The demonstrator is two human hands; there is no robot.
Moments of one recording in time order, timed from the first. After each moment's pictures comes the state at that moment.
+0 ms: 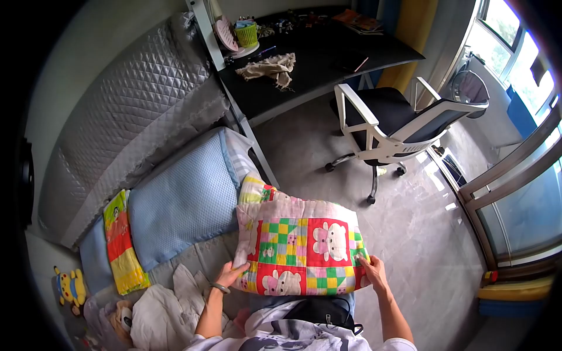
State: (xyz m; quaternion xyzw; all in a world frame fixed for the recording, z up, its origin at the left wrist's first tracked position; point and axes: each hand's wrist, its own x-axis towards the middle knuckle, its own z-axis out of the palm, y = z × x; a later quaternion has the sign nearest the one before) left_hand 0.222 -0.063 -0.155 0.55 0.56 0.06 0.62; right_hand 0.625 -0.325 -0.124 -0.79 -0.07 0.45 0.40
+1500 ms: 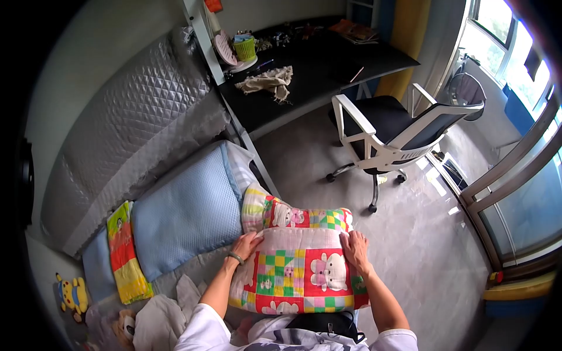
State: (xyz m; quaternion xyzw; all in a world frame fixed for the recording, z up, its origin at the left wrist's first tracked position) left_hand 0.323 0.028 -0.162 0.89 0.35 0.12 0.27; right_hand 0.636 -0.222 -0.174 -0.87 -0.40 0.12 0.27
